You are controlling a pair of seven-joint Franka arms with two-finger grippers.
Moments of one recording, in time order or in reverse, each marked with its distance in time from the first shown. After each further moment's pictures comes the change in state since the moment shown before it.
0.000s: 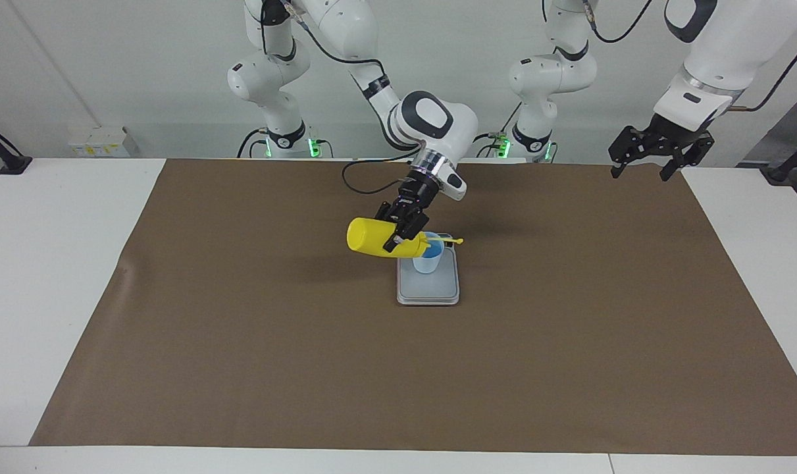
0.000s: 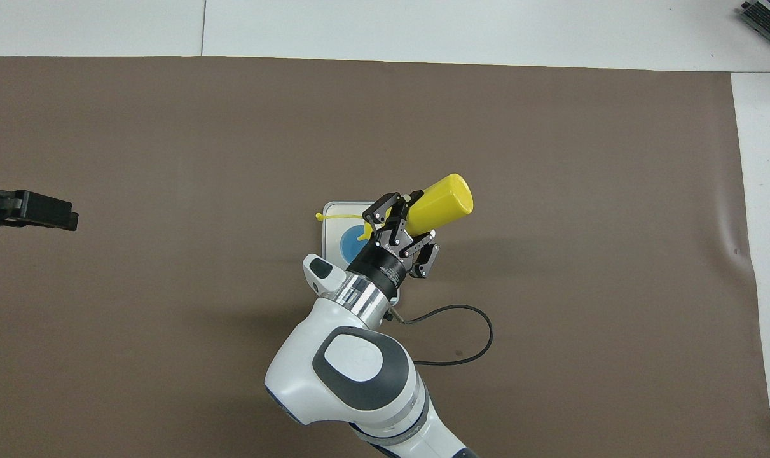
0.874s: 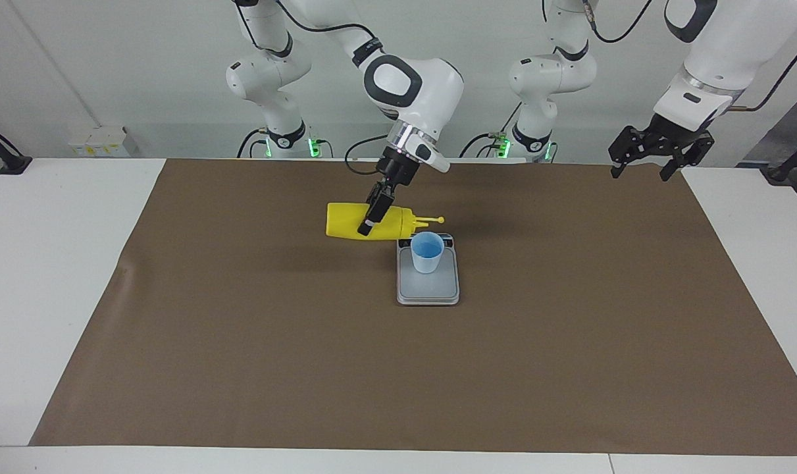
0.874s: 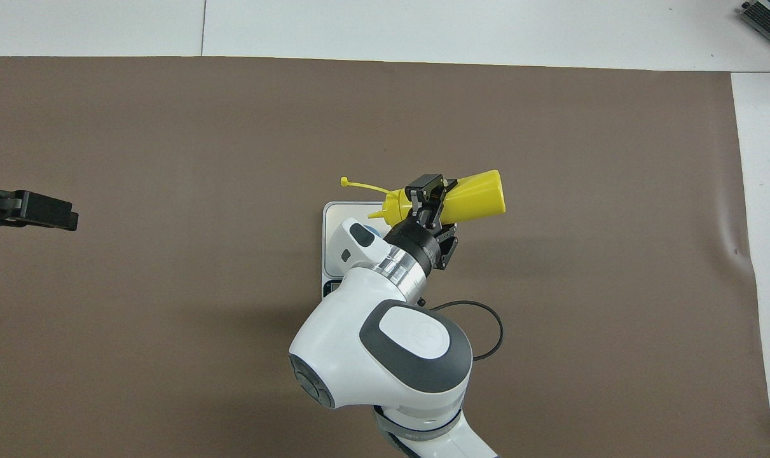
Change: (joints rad) left arm 0.000 0.000 0.000 0.000 0.000 0.000 0.000; right arm -0.106 -0.192 -0.003 0.004 0.434 0.093 0.052
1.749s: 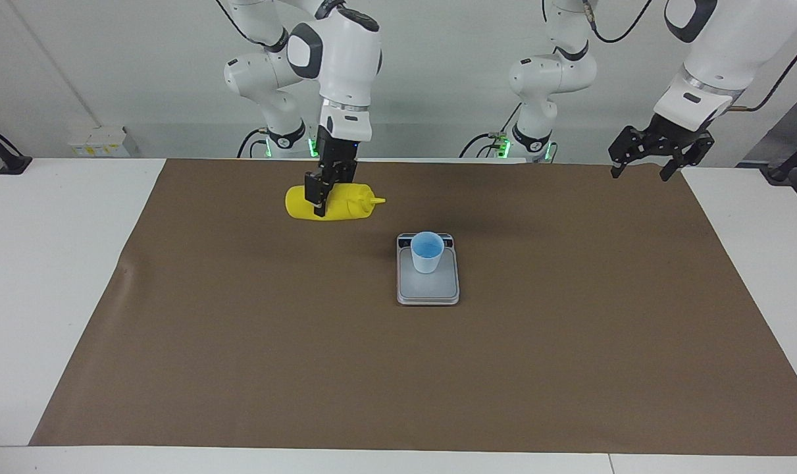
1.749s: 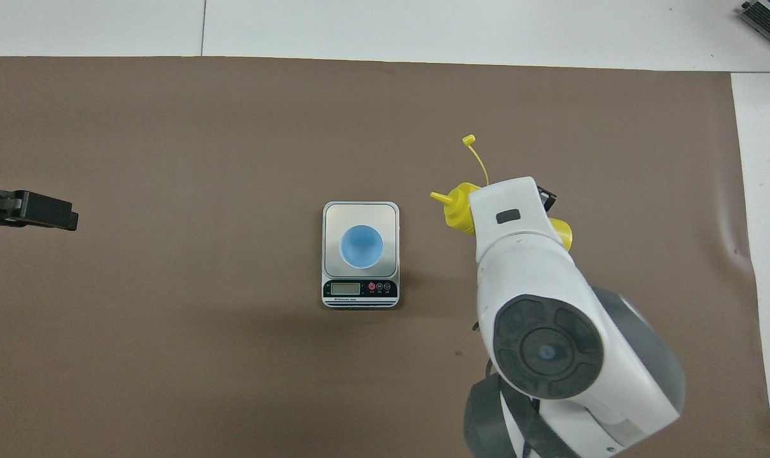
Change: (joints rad) left arm 0.000 0.000 0.000 0.000 0.000 0.000 0.000; right arm -0.249 -0.249 -0.005 -0.155 0.501 0.177 -0.001
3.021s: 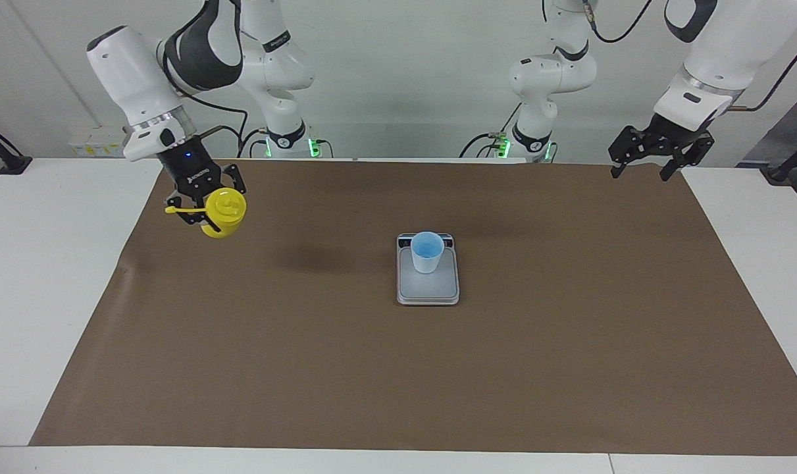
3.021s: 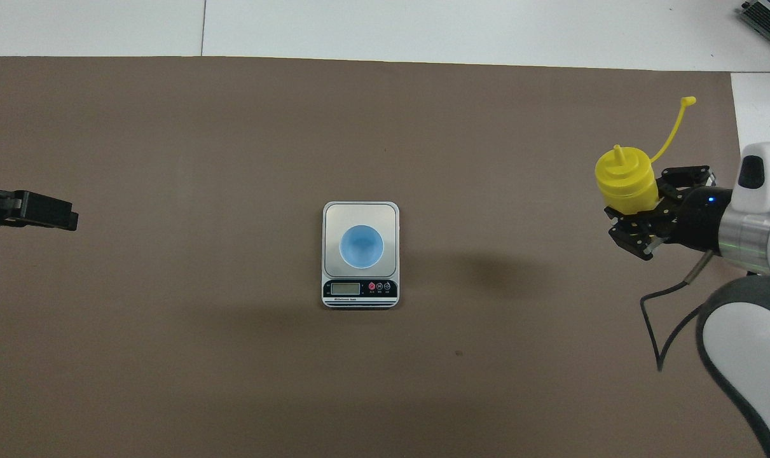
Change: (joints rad) left arm 0.000 0.000 0.000 0.000 0.000 0.000 0.000; right arm -0.587 -0.067 -0.020 -0.158 0.993 0.148 -0.927
